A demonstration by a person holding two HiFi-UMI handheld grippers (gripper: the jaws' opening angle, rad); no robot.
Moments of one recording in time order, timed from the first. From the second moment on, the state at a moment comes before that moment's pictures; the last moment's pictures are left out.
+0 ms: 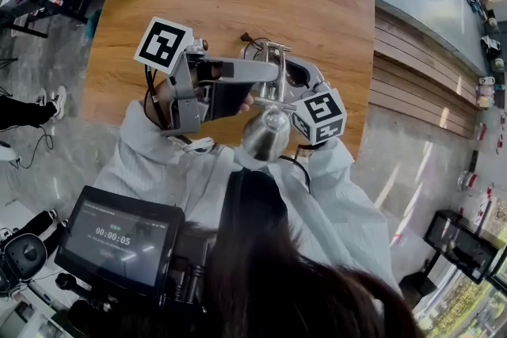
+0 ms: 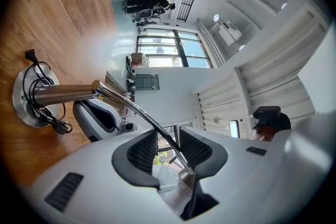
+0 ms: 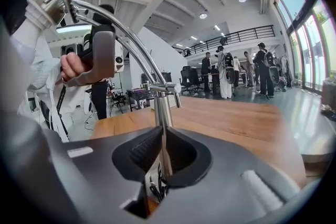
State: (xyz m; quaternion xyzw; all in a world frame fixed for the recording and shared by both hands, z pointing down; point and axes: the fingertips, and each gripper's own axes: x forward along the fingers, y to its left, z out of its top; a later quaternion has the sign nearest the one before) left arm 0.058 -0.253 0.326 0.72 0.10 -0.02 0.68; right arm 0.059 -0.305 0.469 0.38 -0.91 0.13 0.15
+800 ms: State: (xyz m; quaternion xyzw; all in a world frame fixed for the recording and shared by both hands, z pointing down) left arm 0.053 -0.227 0.406 0.87 0.03 0.07 0.49; right arm 0.056 -0.306 0.464 0.34 -0.92 0.16 0.12
